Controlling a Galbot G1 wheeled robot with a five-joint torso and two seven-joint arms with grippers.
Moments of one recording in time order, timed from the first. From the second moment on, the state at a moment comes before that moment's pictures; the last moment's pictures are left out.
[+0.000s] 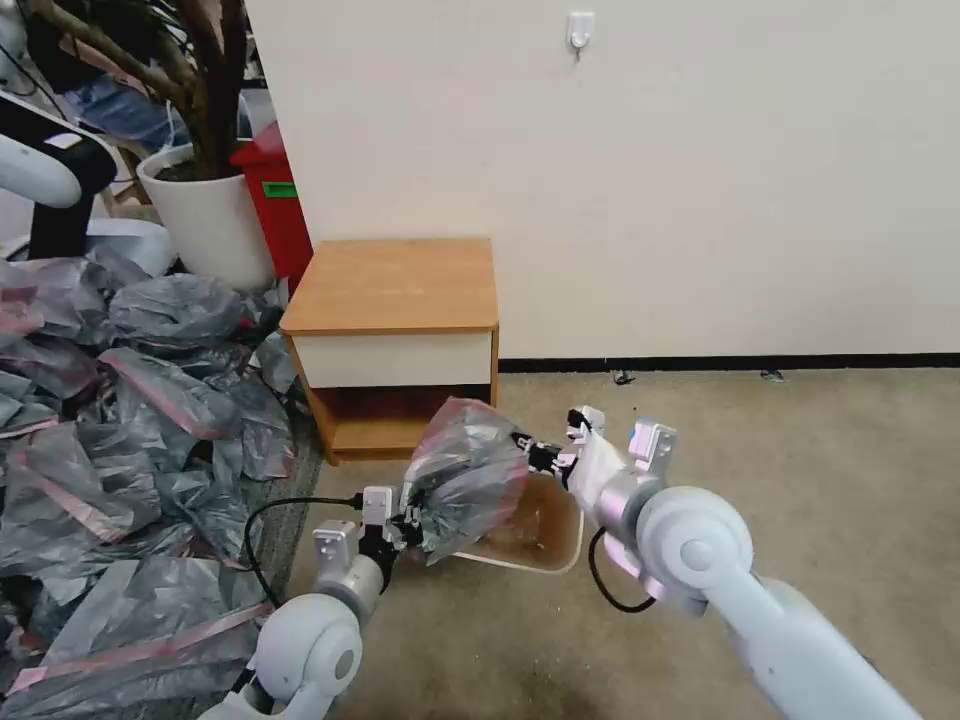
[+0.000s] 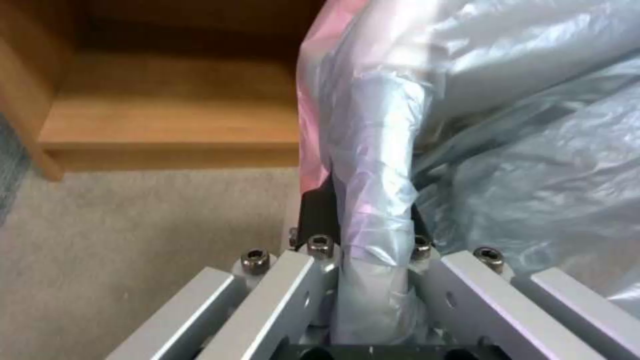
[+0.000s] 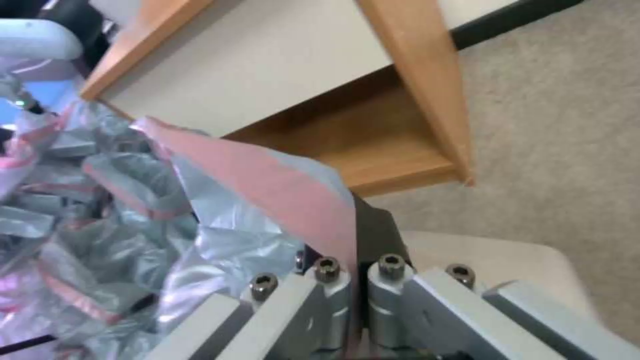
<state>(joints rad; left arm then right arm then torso) 1.42 -1.18 -0.27 -2.03 -0.57 0.39 -0.20 -1.00 1.00 0.05 2.13 1.38 -0.48 0.65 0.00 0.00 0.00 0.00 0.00</state>
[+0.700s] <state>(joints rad) 1.40 -1.19 -0.31 -2.01 -0.59 0.28 -0.08 -1.02 0.91 0.12 2.05 1.38 -0.52 0.62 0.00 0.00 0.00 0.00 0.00</state>
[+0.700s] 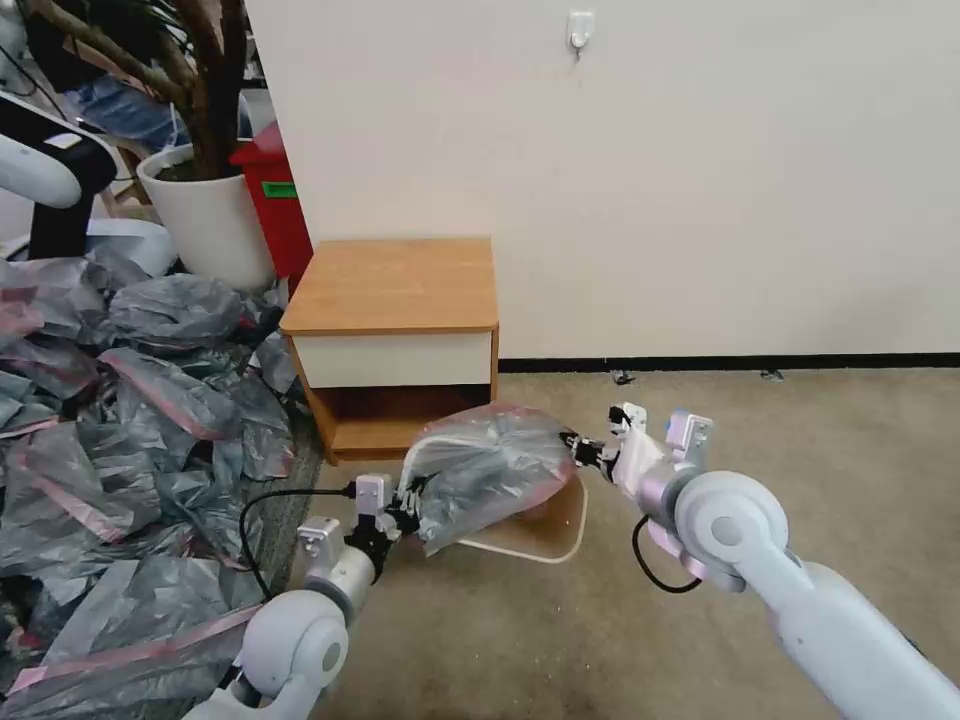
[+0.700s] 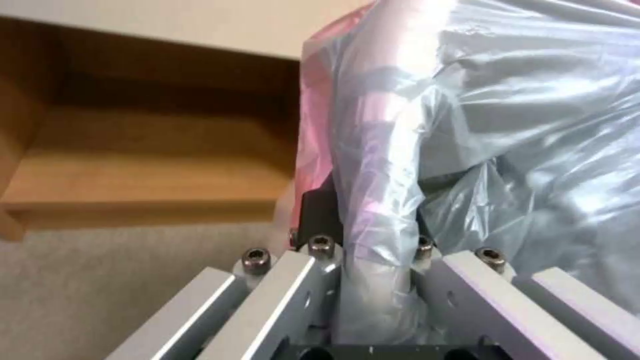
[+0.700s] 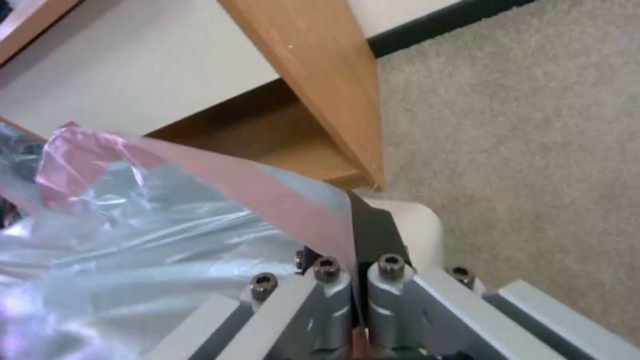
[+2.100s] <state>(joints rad) 1.36 -1.25 -0.39 -2.02 -0.72 0.27 -0.14 -1.12 0.94 0.14 2.06 1.29 -0.54 0.62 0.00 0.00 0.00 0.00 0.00</state>
